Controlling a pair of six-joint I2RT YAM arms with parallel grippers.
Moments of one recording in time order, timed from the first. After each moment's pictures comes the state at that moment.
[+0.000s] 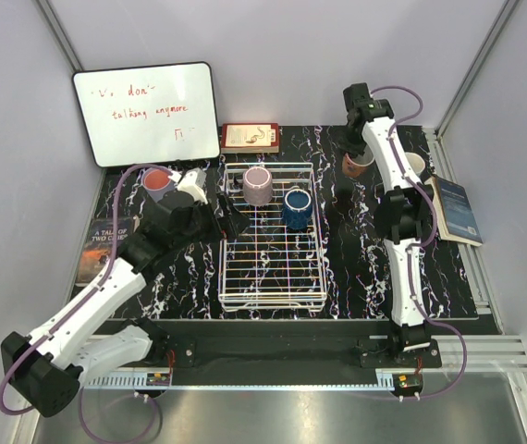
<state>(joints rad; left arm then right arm) -0.59 0.97 0.87 -0.40 0.06 -0.69 0.20 2.46 2.59 -1.19 0.19 0.66</state>
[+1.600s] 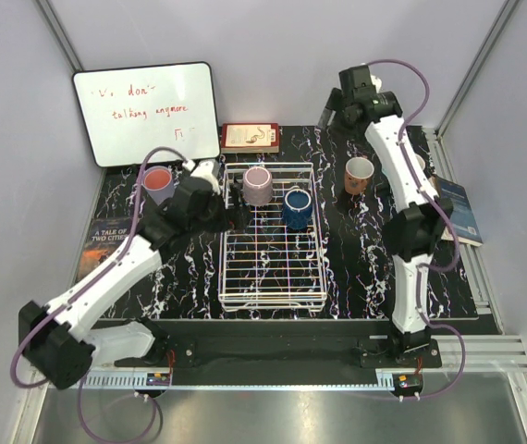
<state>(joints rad) -0.60 1.11 0.96 -0.46 -0.05 -0.60 0.27 2.22 2.47 -1.08 0.18 0.60</state>
